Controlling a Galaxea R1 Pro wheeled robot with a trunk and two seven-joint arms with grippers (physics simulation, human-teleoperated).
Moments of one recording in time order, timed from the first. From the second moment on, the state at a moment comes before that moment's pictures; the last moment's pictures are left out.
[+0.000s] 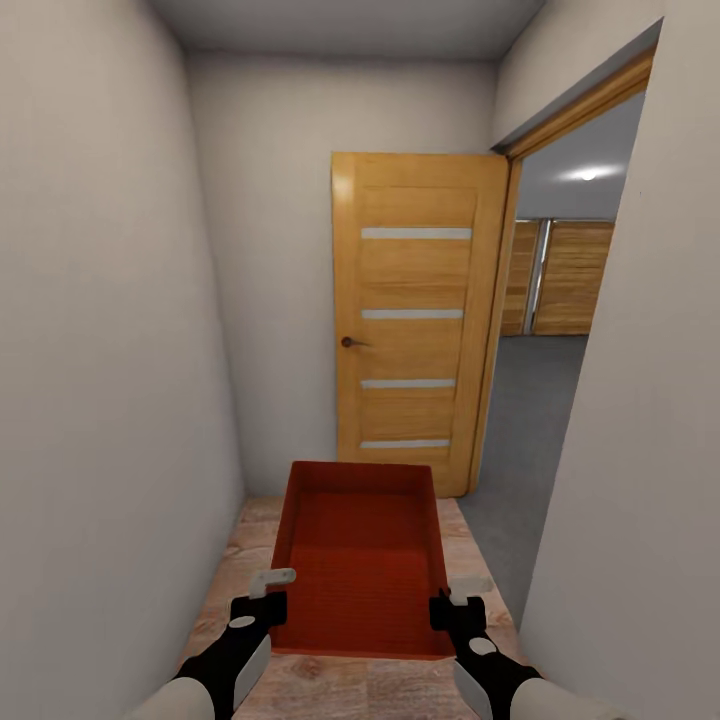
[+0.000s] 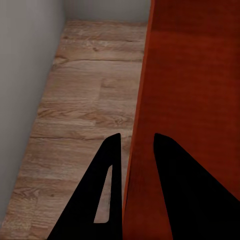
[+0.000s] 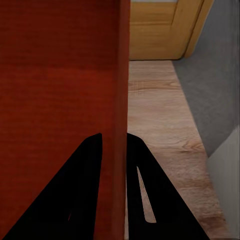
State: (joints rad) left arm -0.59 -0.12 0.04 -0.29 -0.01 -0.02 0.22; right arm -0.63 0.10 0.22 -0.07 -0.15 -0.33 -0.16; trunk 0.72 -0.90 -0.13
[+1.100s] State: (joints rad) left arm -0.59 -0.12 0.04 -0.29 -0.01 -0.01 0.23; right arm -0.63 0.10 0.22 -0.07 -0.15 -0.33 -0.16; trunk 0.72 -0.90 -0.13
